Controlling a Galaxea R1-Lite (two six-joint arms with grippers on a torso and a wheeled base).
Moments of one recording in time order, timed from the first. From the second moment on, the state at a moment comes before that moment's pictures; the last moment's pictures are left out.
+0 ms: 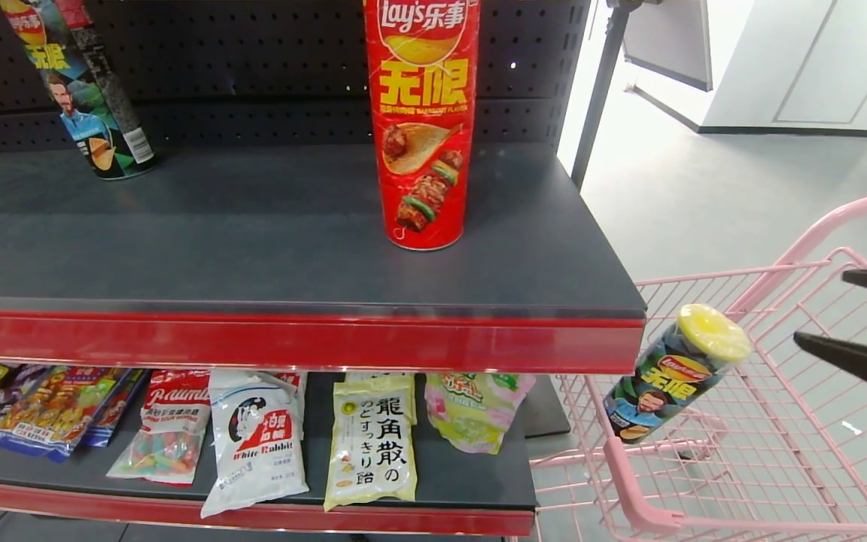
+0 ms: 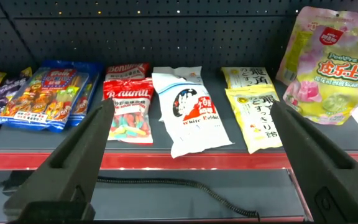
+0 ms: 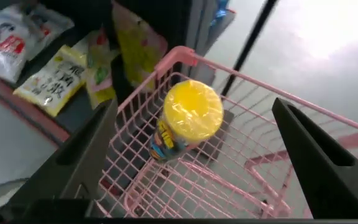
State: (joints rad) left arm 0.00 0.00 0.00 0.00 -0.03 0.00; right arm -0.21 1.11 -0.68 -0.10 0.73 -0.47
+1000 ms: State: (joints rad) left arm 0.00 0.00 0.00 0.00 -0.03 0.00; right arm -0.43 1.65 -0.64 -0.12 1.09 -0.93
